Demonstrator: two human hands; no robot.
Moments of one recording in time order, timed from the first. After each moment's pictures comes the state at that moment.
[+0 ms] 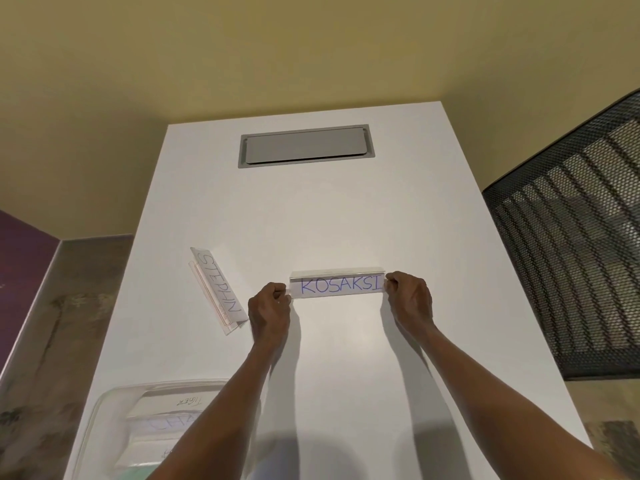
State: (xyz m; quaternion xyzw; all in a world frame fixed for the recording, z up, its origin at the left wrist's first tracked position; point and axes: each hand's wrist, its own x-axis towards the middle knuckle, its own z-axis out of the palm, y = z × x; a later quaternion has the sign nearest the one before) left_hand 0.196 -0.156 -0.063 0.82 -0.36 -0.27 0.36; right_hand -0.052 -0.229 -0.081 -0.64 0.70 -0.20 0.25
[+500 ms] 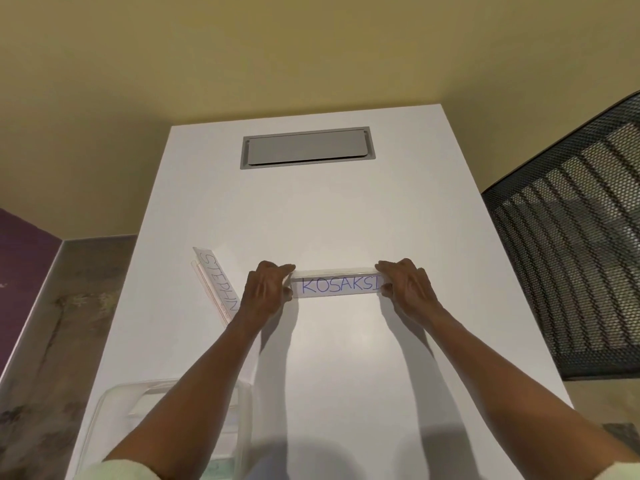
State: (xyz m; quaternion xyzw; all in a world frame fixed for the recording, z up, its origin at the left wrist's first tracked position) left_hand 0.238 -0.190 -0.059 0.71 -0.67 -0.15 0.13; right_hand -0.064 -0.249 -0.071 -0.79 0.56 -0.09 0.23
